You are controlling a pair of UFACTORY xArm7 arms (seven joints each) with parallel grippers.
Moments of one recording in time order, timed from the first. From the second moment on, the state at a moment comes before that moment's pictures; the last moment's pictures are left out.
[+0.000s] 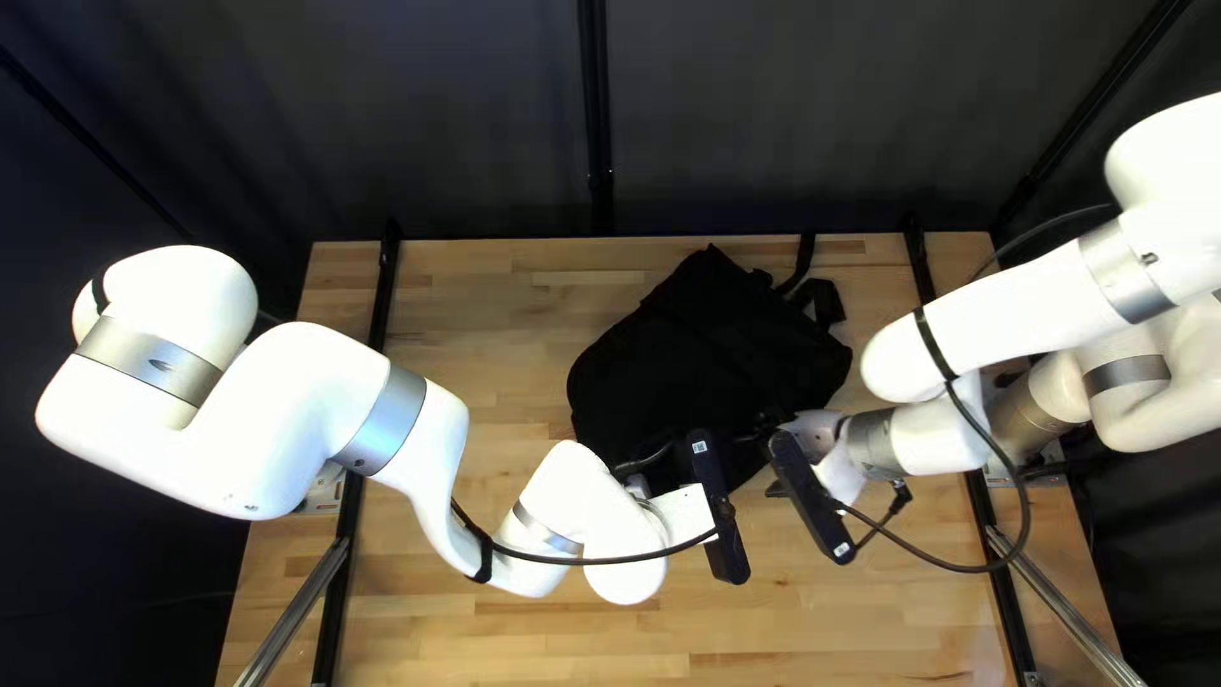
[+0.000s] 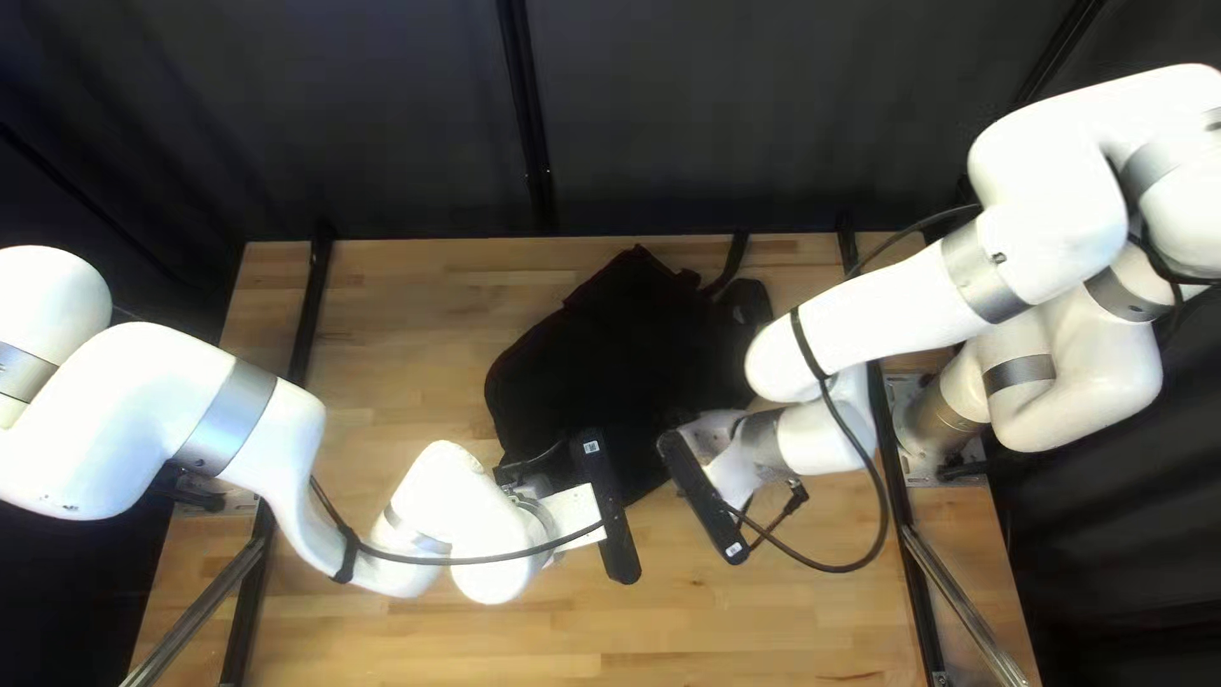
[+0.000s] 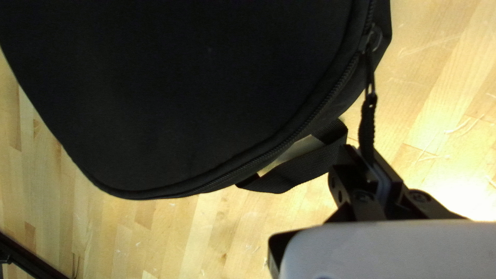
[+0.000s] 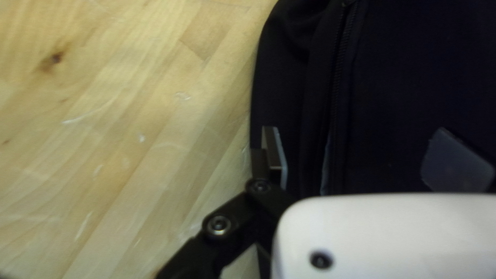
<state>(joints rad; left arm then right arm) 2.56 -0.36 -2.96 1.18 0.40 0.94 -0.90 -0.03 -0.11 0.21 0.51 -1.66 0.26 1.00</state>
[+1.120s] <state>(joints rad) 2.54 -0.34 -2.96 1.14 0.43 0.92 -0.93 0.06 0.08 0.31 0.68 -1.42 0.68 0.95</state>
